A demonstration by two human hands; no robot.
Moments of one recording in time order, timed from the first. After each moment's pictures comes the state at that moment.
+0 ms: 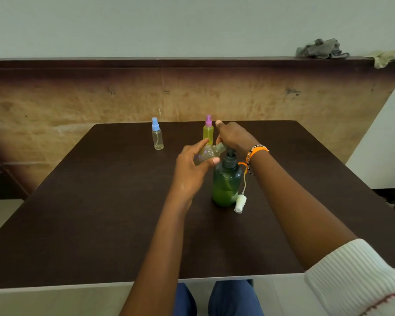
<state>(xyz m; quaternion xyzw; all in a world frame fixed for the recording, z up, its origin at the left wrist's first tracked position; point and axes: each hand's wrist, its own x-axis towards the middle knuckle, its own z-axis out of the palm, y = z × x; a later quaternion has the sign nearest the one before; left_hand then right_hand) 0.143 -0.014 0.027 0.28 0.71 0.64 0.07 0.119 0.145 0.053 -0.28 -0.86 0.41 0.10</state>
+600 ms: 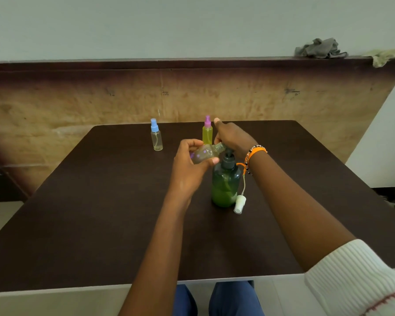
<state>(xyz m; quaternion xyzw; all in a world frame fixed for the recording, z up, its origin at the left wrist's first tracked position) 0.139 -0.013 0.028 0.24 0.70 0.67 0.06 0.121 0.140 0.056 -0.28 -0.84 0.44 0.11</state>
